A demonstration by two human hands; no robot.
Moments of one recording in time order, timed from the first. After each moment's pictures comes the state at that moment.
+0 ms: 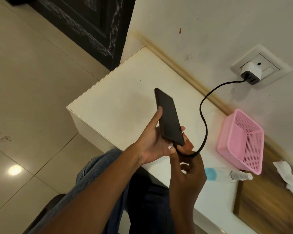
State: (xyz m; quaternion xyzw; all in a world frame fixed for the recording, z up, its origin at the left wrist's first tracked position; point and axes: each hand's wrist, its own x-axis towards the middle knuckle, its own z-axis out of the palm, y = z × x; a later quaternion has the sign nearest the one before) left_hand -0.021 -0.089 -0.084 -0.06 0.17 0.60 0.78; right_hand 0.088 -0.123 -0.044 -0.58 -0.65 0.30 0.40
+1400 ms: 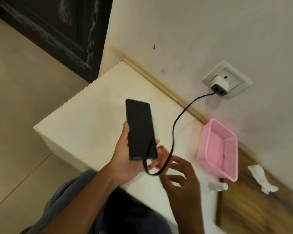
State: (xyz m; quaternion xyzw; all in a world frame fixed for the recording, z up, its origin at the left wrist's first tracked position) left_hand -0.021 -0.095 -0.078 -0.05 0.19 0.66 0.73; right_hand 0.117 -0.095 -0.007 -0.61 -0.64 0.40 0.23
